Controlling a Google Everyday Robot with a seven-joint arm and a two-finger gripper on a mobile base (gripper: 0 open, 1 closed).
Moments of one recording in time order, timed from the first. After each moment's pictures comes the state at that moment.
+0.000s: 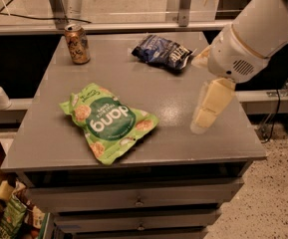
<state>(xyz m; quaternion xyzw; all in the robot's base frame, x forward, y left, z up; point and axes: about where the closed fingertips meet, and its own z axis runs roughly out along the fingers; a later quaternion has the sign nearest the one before) 0.479 -0.117 0.924 -0.63 0.74 0.10 0.21</state>
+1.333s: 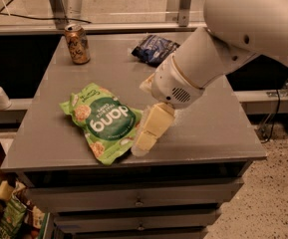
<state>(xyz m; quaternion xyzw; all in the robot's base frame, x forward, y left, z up) 0.452 0.003 0.885 -0.64 0.70 0.22 0.23</state>
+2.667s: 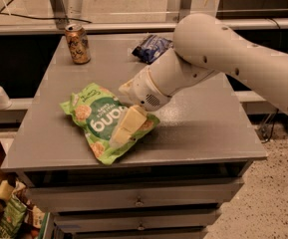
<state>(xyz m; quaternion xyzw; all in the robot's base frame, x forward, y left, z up) 0.504 0.058 0.838 -0.64 0.67 0.27 0.27</state>
